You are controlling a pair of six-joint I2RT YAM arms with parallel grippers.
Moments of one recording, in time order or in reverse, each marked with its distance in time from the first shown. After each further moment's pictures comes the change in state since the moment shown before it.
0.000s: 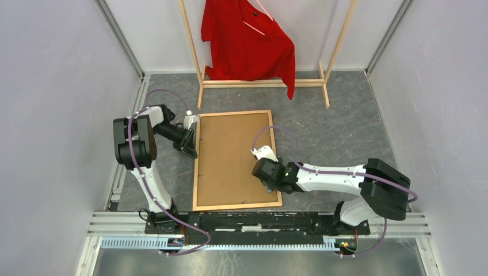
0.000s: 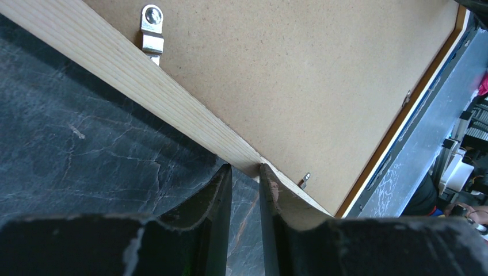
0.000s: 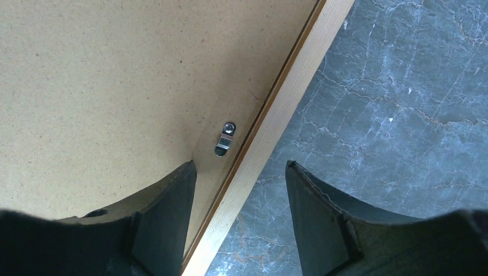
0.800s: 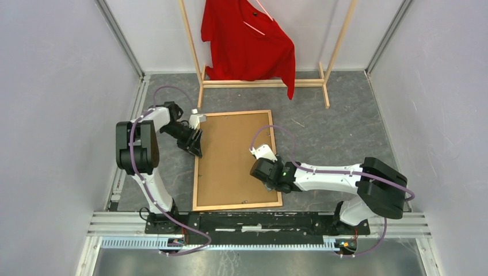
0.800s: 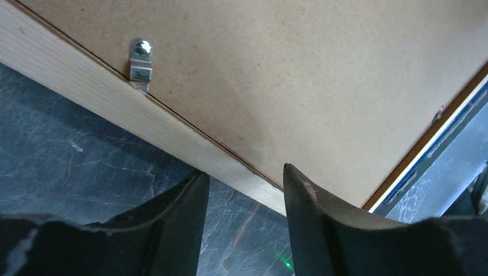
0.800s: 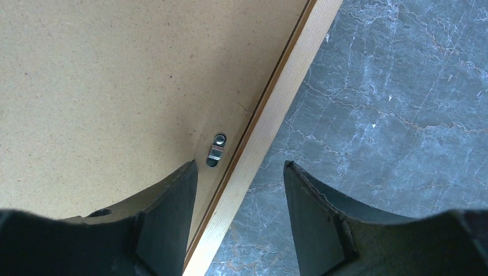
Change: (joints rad) left arm -0.088 -0.085 -0.034 0.089 -0.097 -0.117; right arm 0.001 0.031 0.020 0.004 0.060 -0.007
